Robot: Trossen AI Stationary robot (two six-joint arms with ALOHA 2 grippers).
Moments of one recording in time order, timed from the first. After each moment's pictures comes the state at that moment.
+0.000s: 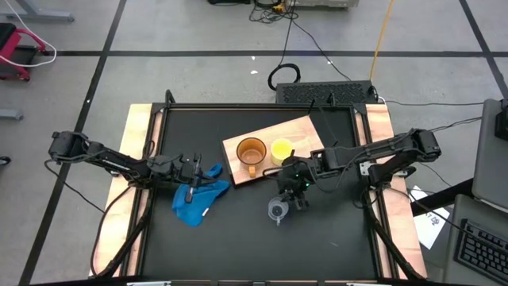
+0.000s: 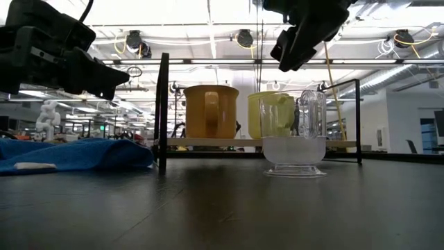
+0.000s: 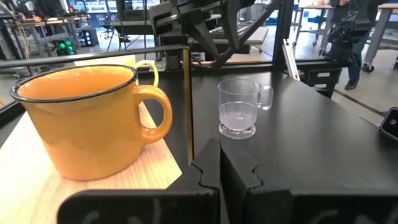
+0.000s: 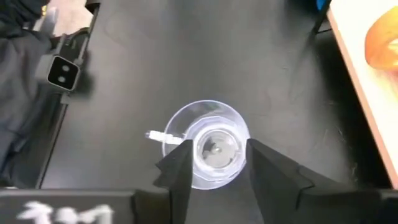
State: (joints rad) left arm -0.07 1.03 0.01 0.92 0.08 0.02; right arm 0.12 1.48 1.08 -0.52 -0.27 0.10
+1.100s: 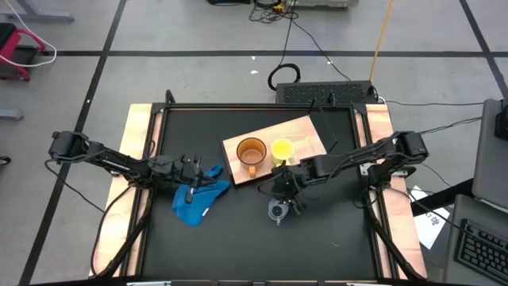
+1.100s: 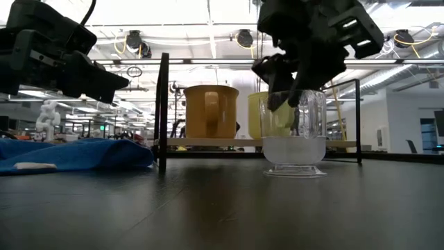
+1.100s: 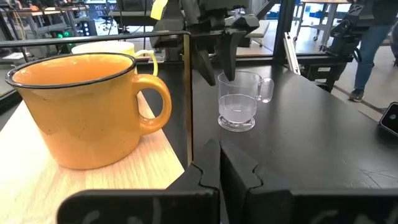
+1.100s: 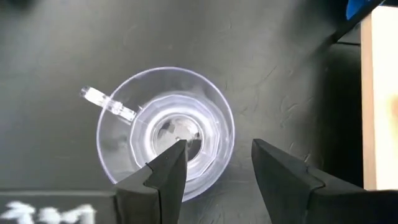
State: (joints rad) left arm -0.07 1.03 0.01 0.89 0.08 0.00; right arm 0.13 1.62 1.05 -0.43 -0.19 -0.27
